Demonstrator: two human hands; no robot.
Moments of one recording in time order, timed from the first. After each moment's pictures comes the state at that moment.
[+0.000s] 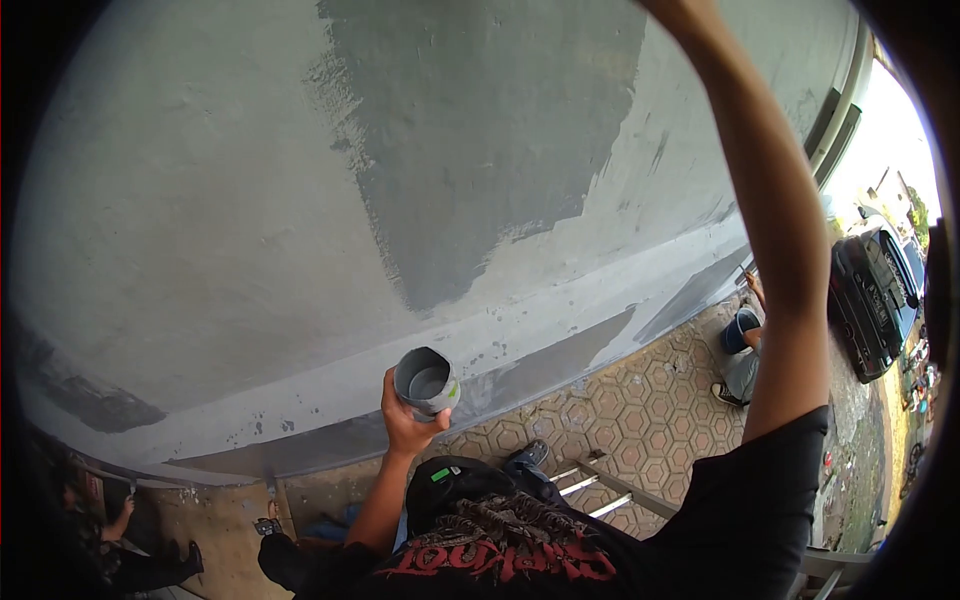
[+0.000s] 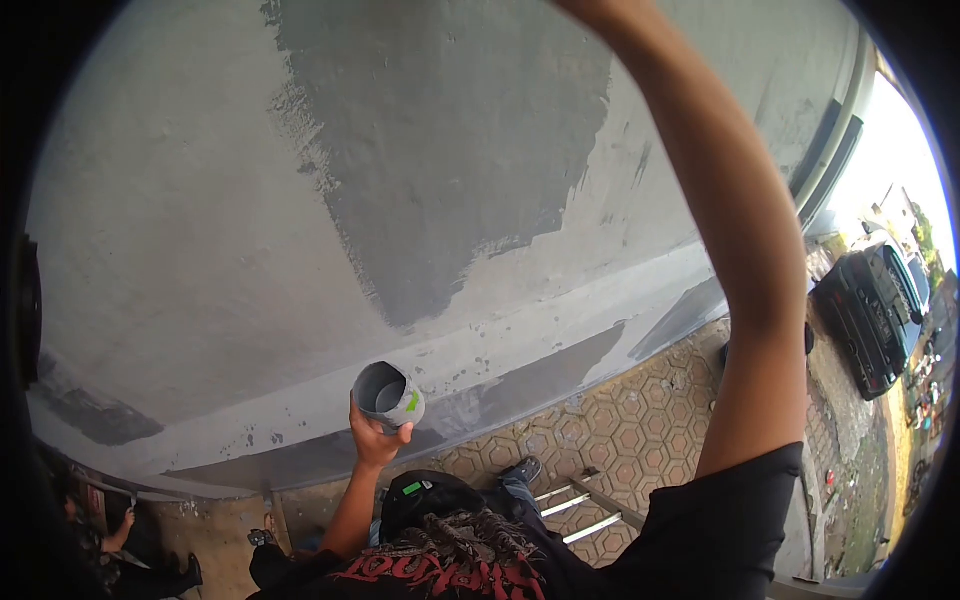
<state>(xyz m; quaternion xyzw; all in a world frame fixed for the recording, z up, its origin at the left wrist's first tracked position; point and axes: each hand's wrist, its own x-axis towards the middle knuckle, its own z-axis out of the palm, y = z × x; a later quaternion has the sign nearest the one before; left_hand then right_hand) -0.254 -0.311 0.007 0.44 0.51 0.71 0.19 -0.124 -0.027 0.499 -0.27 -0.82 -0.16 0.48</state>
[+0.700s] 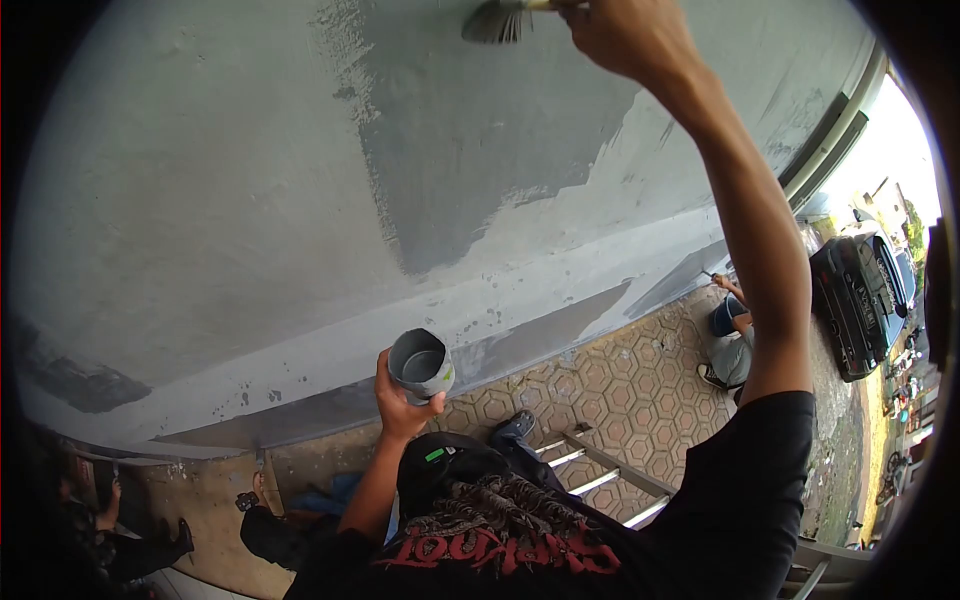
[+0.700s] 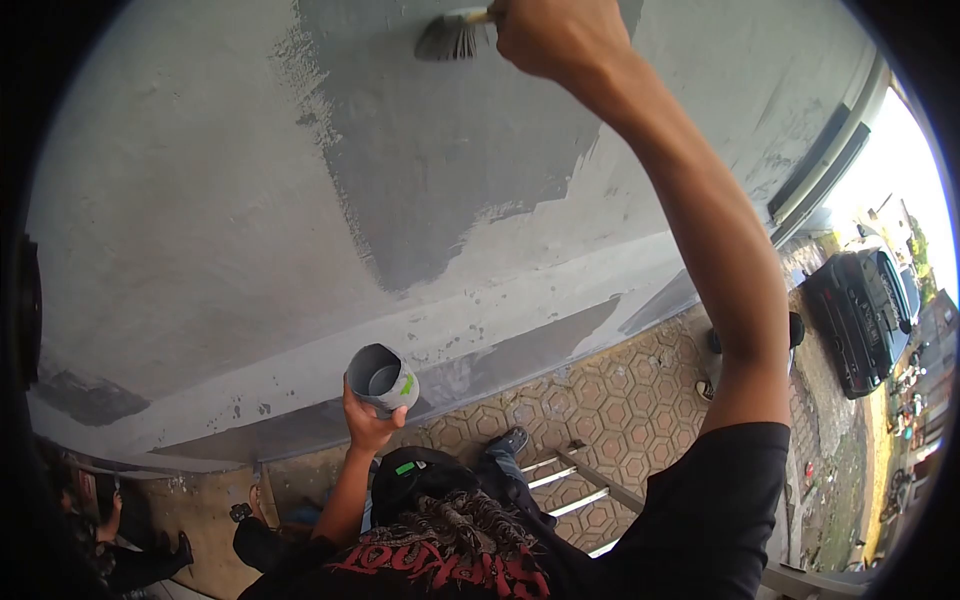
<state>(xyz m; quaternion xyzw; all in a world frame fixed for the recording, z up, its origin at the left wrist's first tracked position) -0.256 -0.327 -0.011 0.43 0.53 0.71 0.19 -0.128 -0.042 0.406 -0.30 -0.87 -0.21 0.33</state>
